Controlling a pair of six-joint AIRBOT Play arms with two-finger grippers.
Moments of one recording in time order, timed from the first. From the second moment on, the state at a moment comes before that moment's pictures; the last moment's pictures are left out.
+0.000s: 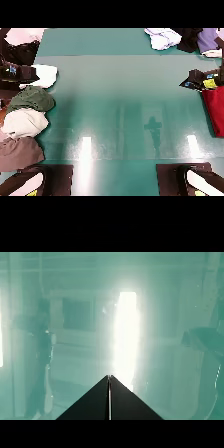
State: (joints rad) left arm 0.07 -1.08 1.39 1.29 -1.31 -1.43; right arm -0.16 -1.09 1.27 -1.09 1.38 1.54
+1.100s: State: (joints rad) left arm 0.07 -1.13 1.39 1.43 -1.05 -1.48; right arm -0.16 -1.09 1.27 -1.09 1.37 1.54
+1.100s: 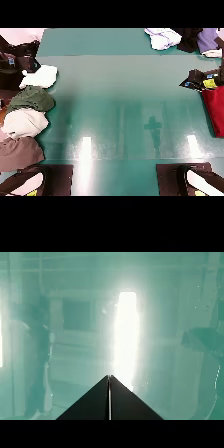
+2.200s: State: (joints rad) left arm 0.11 -1.65 1.39 1.86 -0.62 -1.71; right arm -0.16 -1.09 1.27 -1.09 1.42 1.54
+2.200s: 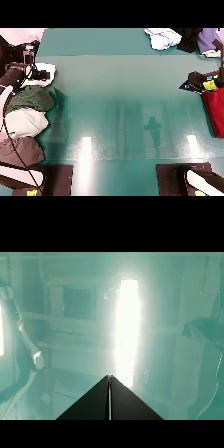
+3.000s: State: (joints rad) left arm -0.03 -1.36 1.75 1.60 -0.80 -1.45; right arm -0.16 -1.09 1.30 -1.09 1.38 1.54
